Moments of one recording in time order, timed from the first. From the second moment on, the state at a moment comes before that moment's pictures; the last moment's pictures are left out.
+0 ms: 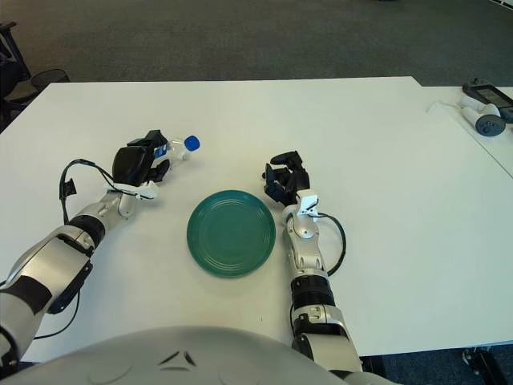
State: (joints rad) left arm -0.65 0.32 -0.49 1.26 0.67 -0.56 0.87; right arm -0.16 0.09 -0.09 0.42 0.03 -0.20 -0.07
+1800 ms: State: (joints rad) left arm -0.54 0.30 -0.28 0.30 0.35 -0.79 0.16; right arm -0.23 0.09 -0.11 0.56 0.03 -0.27 -0.05
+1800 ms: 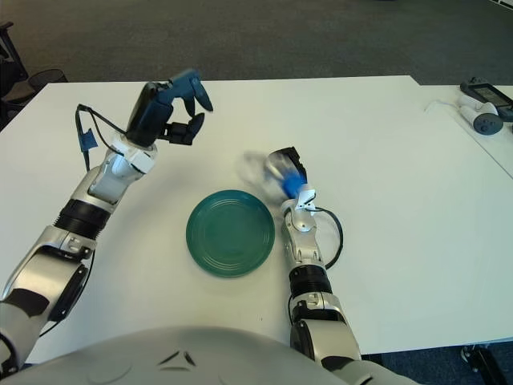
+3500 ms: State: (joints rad) left arm -0.41 0.39 -0.35 0.27 0.63 -0.96 -0.05; right arm -0.19 0.11 -0.07 0.49 0.01 -0.25 -0.14
